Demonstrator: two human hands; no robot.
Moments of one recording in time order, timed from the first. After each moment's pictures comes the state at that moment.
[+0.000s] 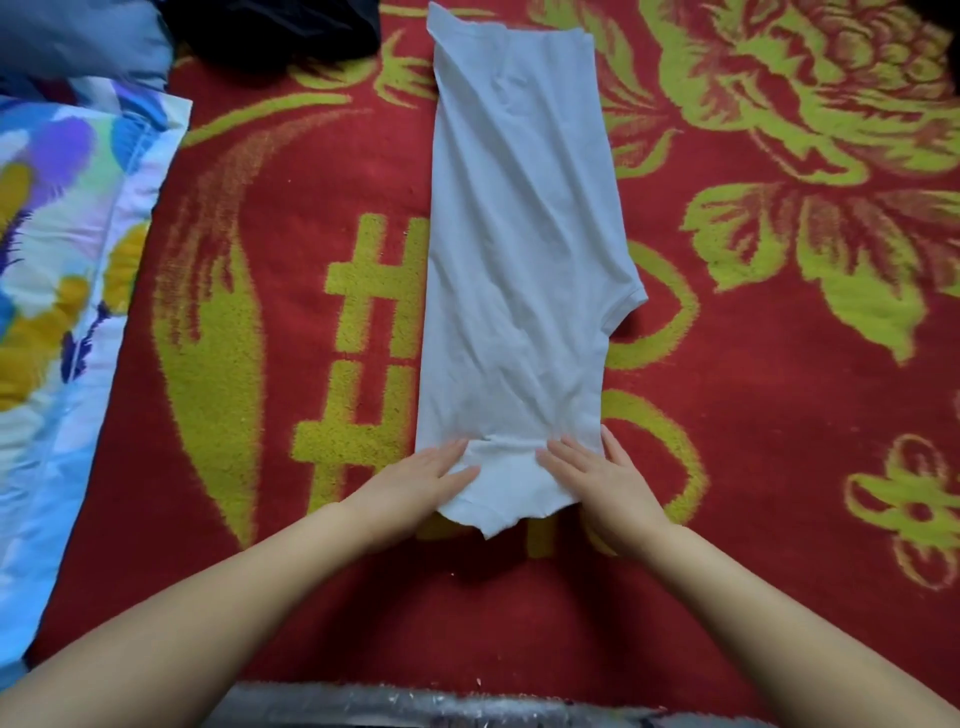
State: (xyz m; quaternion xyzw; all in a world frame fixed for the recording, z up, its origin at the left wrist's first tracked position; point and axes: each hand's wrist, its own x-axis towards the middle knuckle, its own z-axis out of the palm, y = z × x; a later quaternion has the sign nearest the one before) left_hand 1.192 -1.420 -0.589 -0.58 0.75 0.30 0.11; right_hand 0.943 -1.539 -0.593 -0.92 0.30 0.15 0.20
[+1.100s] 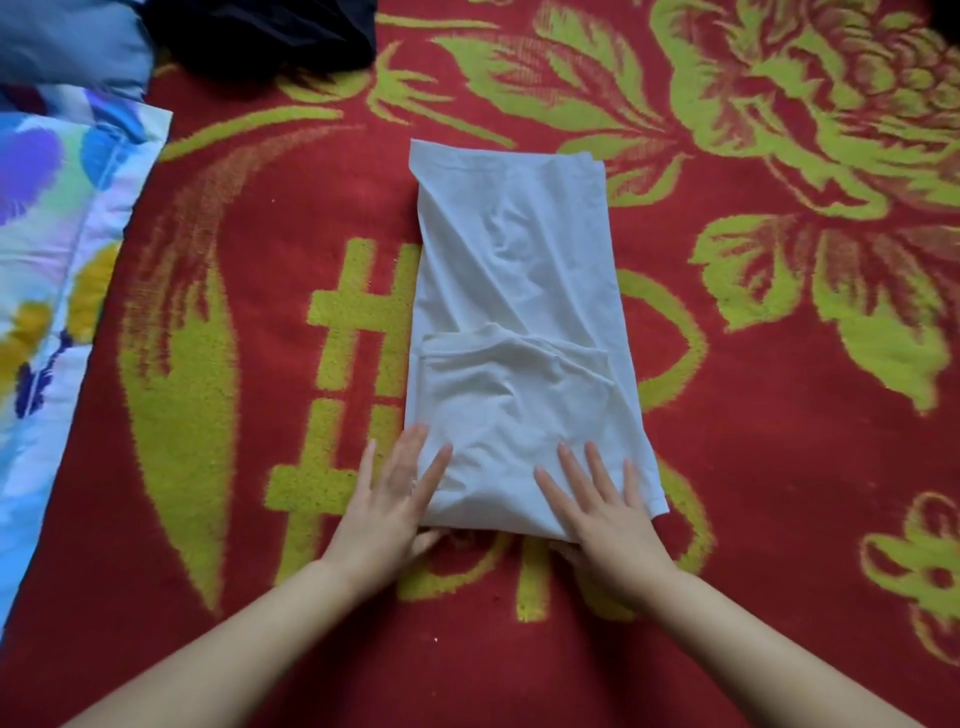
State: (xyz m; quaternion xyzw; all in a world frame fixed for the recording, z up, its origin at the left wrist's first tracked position) left_hand 1.191 -1.432 -0.605 -0.71 0.70 0.11 -0.02; right_hand 0.952 -1.560 -0.588 -0.92 0.31 0.23 0.10
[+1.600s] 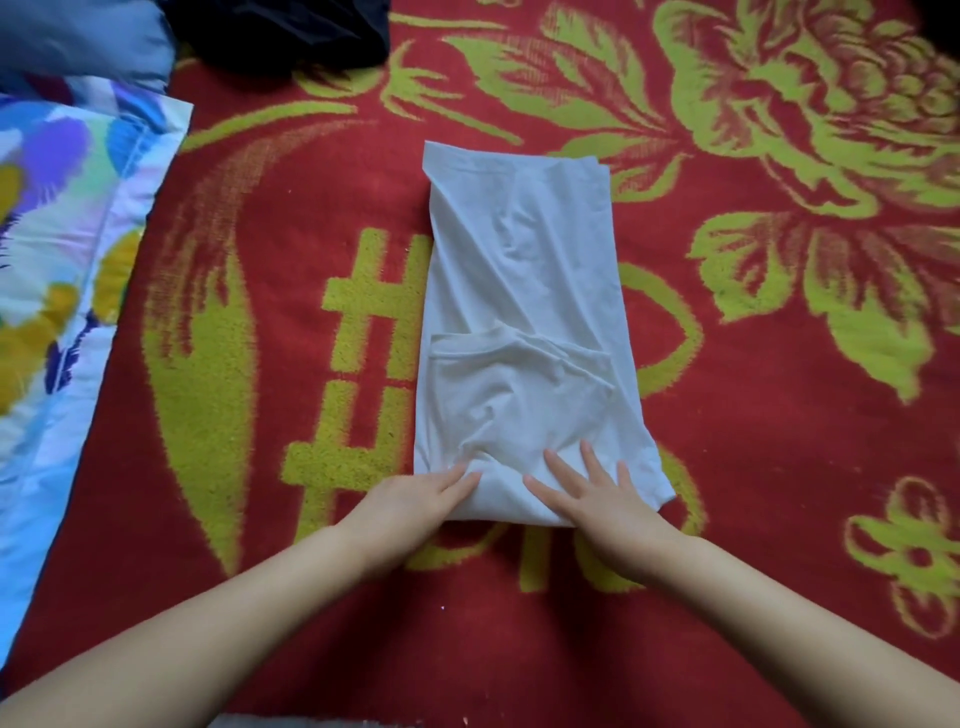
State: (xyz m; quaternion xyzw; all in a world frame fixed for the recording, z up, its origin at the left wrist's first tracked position) left_hand 1.186 -1.433 -0.573 -0.61 0.76 0.24 0.02; right_hand 0.964 -1.562 -0.564 -0.86 0.24 0.39 0.22
